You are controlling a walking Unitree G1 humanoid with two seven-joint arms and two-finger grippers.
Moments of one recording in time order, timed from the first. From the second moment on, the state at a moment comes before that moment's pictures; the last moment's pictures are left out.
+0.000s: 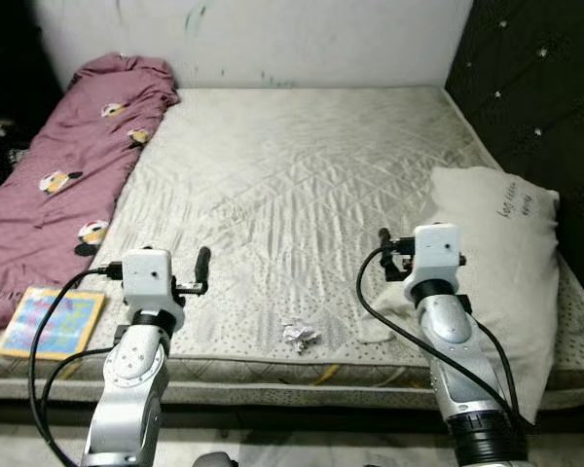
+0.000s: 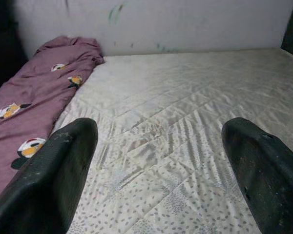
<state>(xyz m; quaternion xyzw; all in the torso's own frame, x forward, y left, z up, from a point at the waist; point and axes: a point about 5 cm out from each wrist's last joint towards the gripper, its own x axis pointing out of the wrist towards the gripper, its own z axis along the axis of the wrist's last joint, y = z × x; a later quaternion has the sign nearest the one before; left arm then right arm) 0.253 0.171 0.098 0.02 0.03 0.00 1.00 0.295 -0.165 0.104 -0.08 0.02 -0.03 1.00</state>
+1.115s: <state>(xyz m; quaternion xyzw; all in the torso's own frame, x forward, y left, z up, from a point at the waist) 0.258 0.169 0.105 0.02 0.01 0.01 1.00 0.294 -0.163 0.107 -0.05 0.01 -0.02 1.00</state>
